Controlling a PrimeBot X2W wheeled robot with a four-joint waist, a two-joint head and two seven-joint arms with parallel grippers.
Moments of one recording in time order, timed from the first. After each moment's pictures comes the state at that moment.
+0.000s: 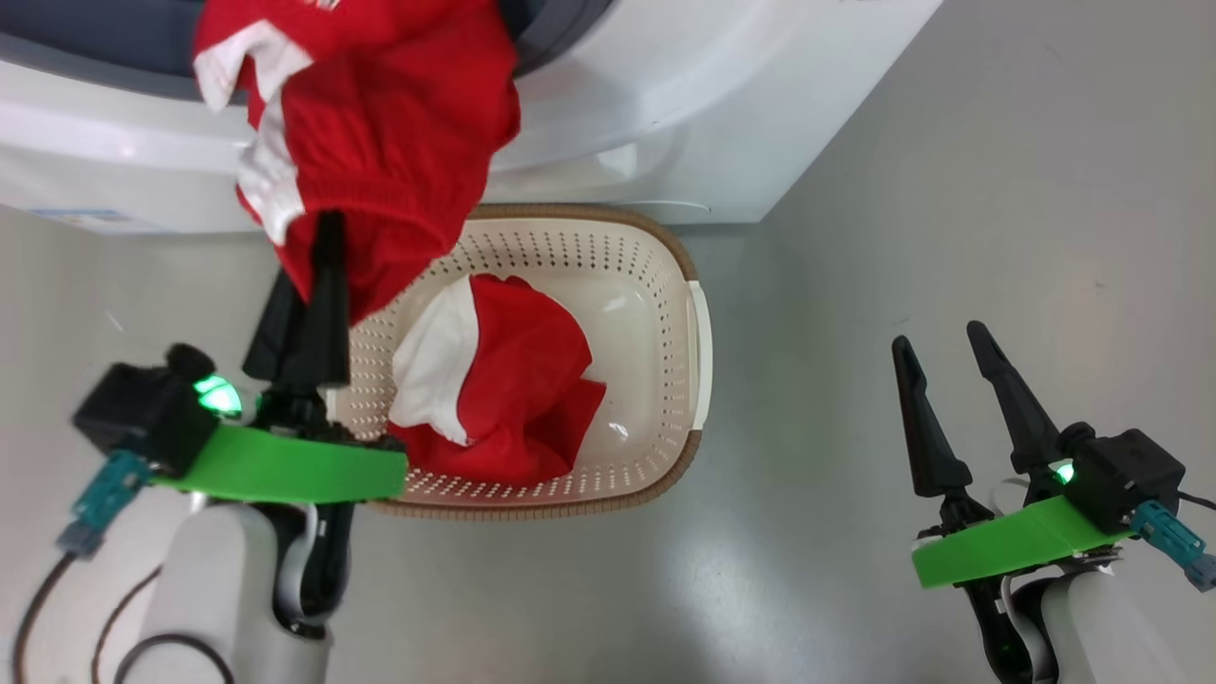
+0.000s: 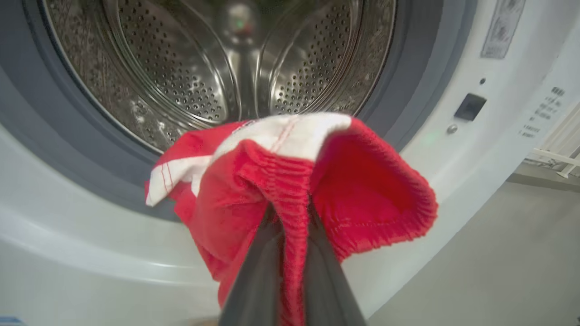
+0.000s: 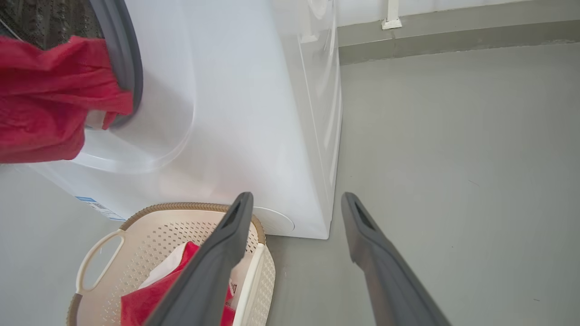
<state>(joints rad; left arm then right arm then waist) -0.47 0.04 -0.06 0.18 -0.34 -0.13 -0.26 -0.17 -0.05 0.03 0.16 0.30 0.13 -0.26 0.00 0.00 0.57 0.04</state>
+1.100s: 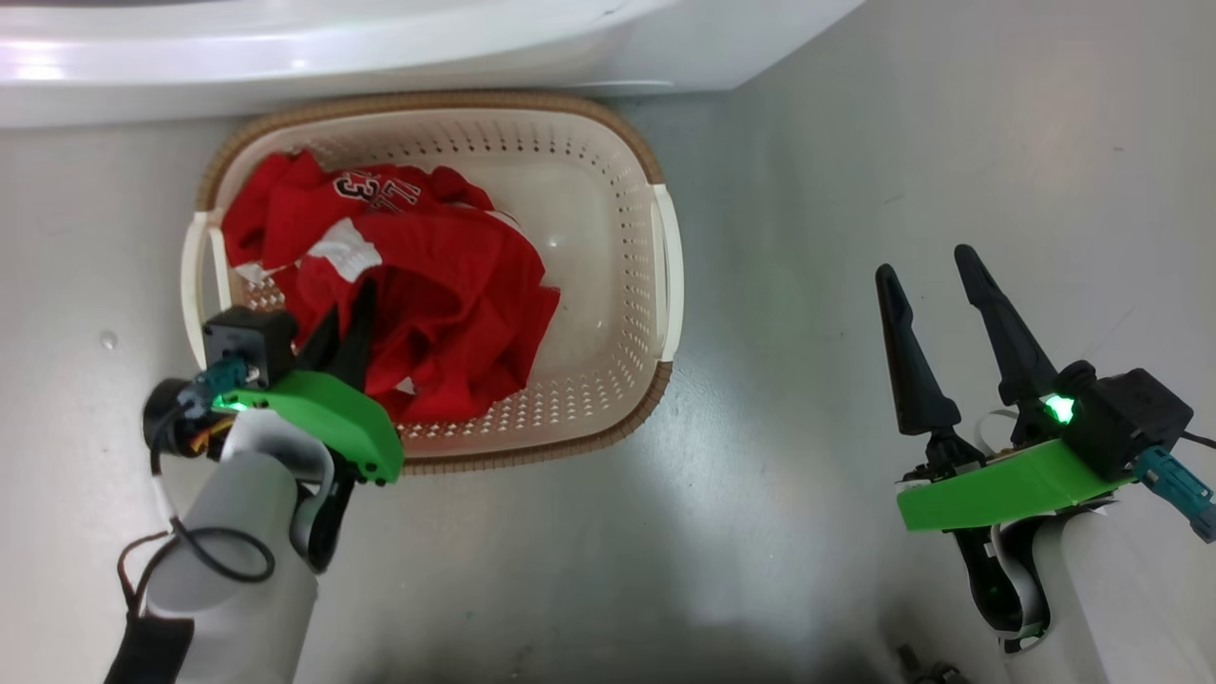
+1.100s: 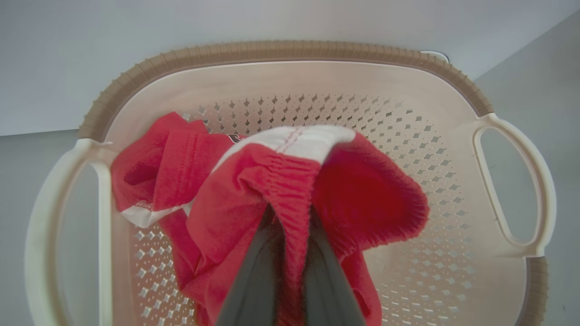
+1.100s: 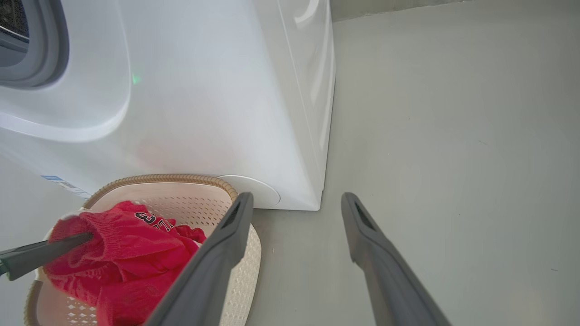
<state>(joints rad) -0.74 0.11 -0.25 0.89 -0.35 -0.13 -0.26 -0.27 -0.05 0.07 0.13 0.31 0.13 -0.26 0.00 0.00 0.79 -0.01</state>
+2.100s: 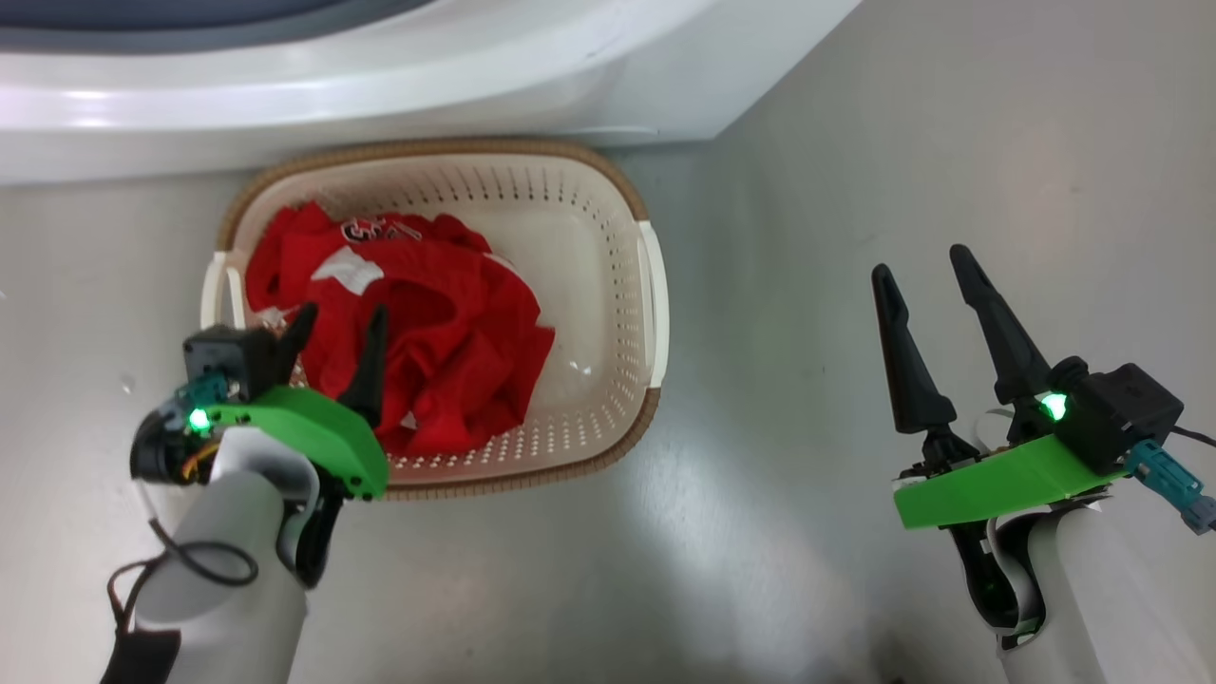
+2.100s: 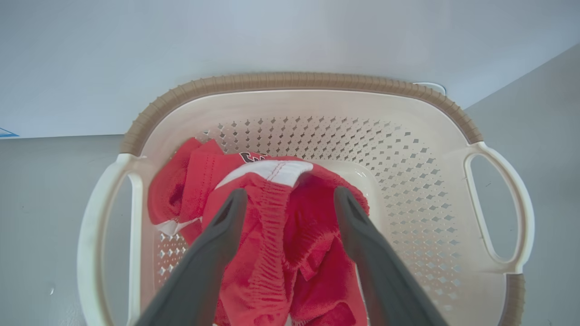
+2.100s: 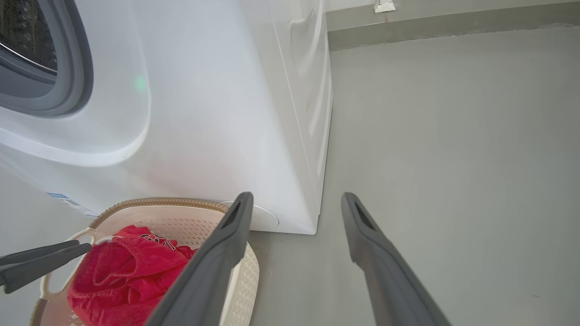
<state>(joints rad) -0.76 0.12 -0.27 0.98 -0.43 -0.13 -0.26 -0.29 -0.05 0.07 0.16 0.31 0.13 -0.26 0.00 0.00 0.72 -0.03</state>
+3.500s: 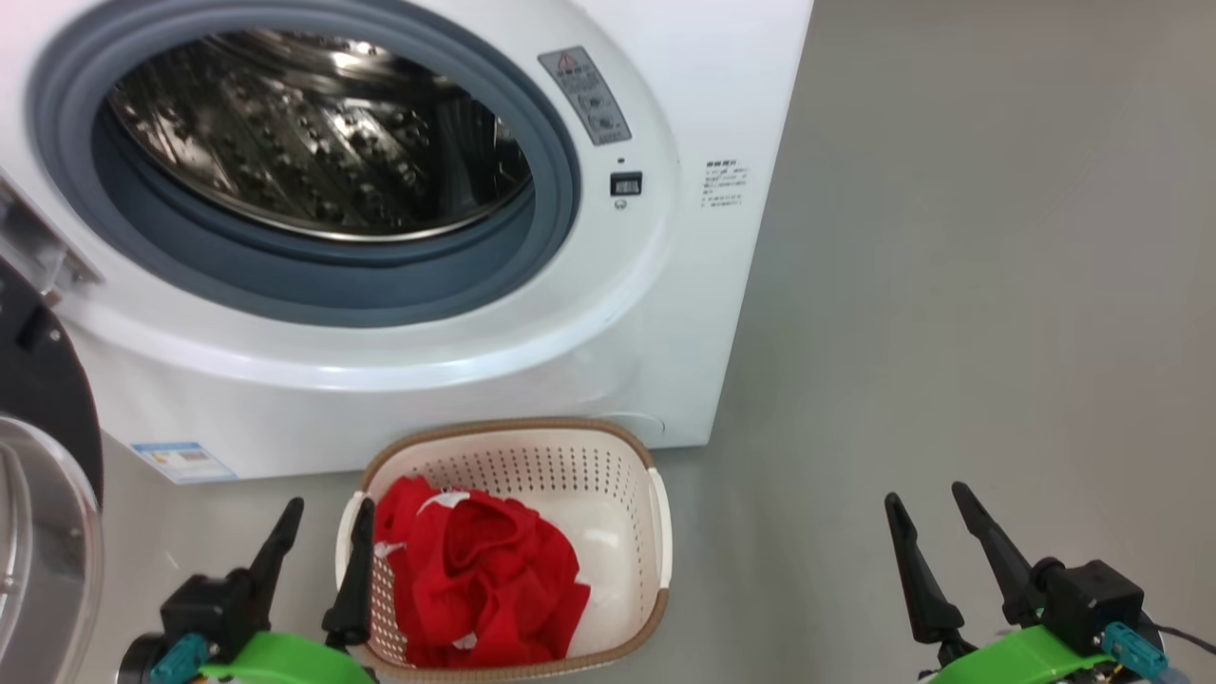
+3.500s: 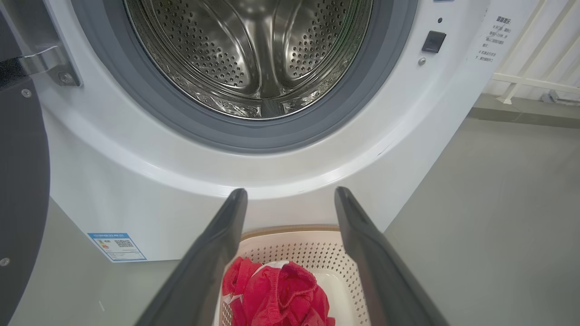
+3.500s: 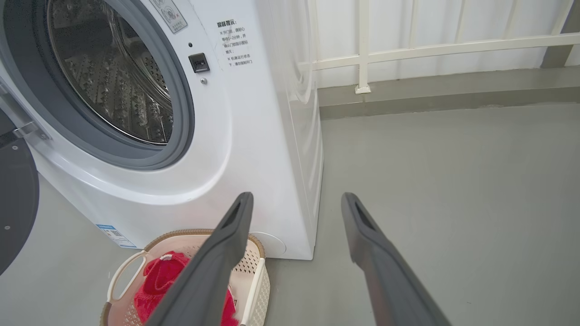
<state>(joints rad) -0.18 0.10 -0.05 0.45 -0.28 -0.13 -0.26 0.03 -0.05 0.04 0.23 0.31 0.13 -0.26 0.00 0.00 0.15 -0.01</state>
